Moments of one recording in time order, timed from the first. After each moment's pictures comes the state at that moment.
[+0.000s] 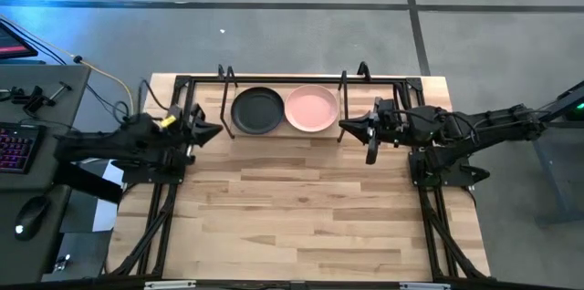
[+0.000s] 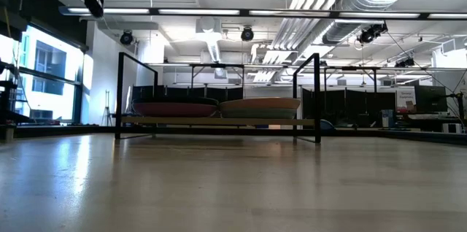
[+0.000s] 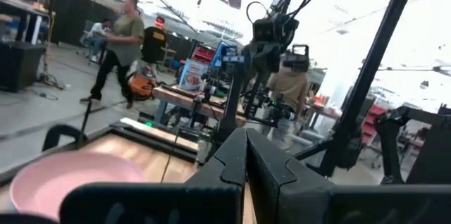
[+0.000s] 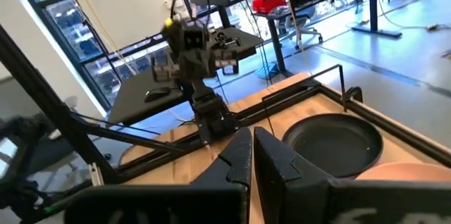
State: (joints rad) left arm 0.00 0.26 0.30 0.19 -0.11 -0.31; right arm 0.19 0.96 0.99 -0.13 0.40 0.38
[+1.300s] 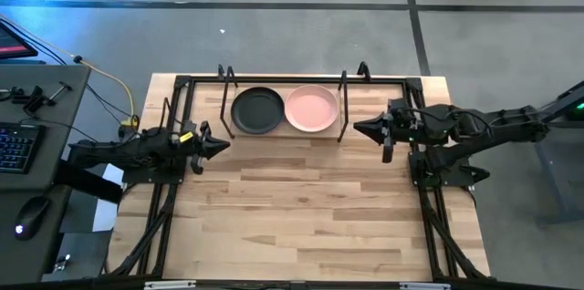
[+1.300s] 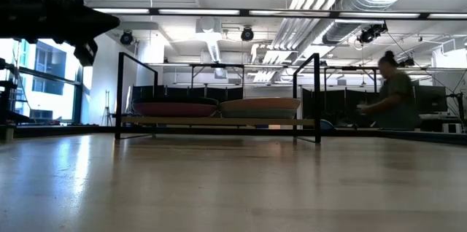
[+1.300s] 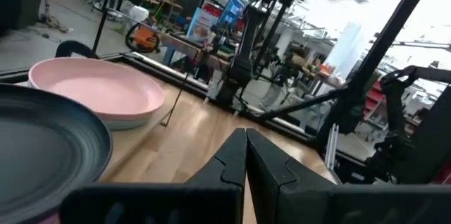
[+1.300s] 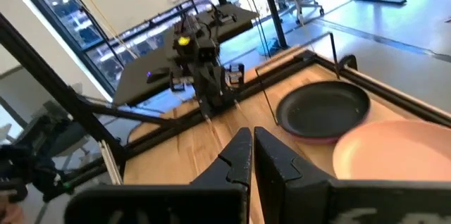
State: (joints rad) left arm 0.01 0.00 0.01 0.06 -0.08 -0.41; right arm 0.19 0.82 0.96 -0.32 0.36 0.47
